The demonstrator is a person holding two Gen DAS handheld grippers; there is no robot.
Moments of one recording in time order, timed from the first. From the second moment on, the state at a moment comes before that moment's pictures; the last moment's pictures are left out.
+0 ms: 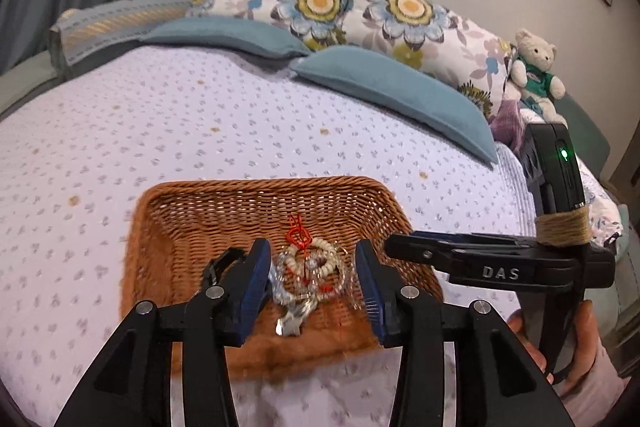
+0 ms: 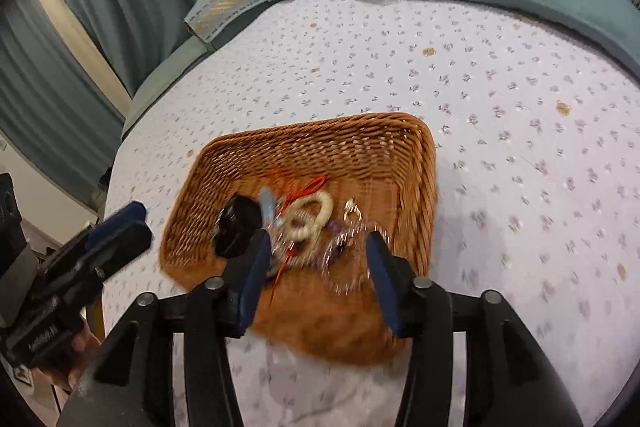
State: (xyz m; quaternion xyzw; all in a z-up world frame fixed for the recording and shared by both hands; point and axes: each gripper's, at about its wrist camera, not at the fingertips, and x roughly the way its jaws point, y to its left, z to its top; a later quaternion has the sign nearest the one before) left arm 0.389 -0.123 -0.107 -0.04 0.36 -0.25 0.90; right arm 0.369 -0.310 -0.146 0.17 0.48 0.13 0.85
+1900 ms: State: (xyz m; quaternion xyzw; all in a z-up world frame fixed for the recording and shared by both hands) left arm 0.093 -0.086 0.009 -0.01 0.23 -0.06 0.97; right arm 0.101 -0.237 0.028 -0.02 0.28 0.03 0.96
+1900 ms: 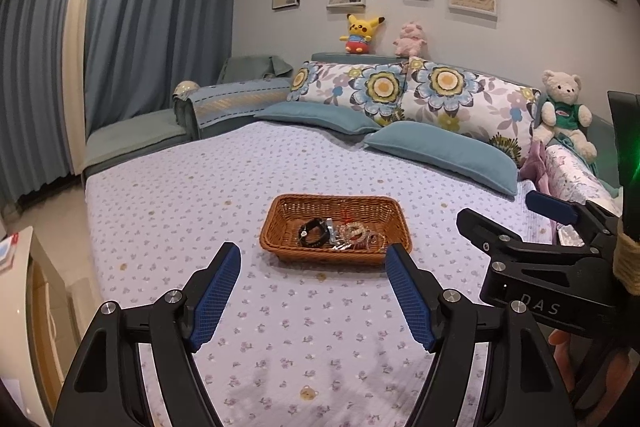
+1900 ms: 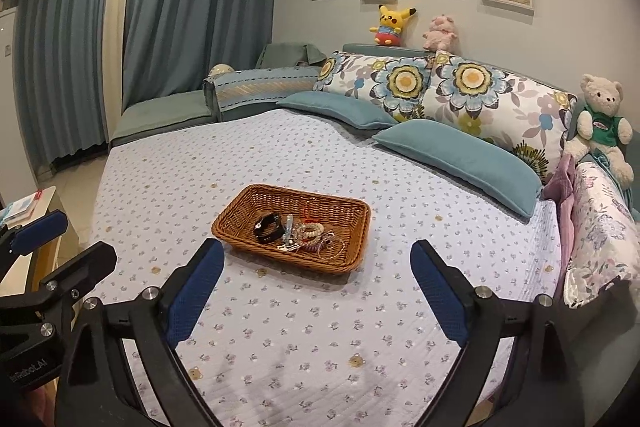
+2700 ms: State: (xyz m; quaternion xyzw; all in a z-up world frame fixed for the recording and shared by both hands) left arm 0.085 -0.096 0.013 0.01 0.23 -0.07 0.97; right arm 0.100 -0.241 0.032 -0.02 0.28 0.02 0.96
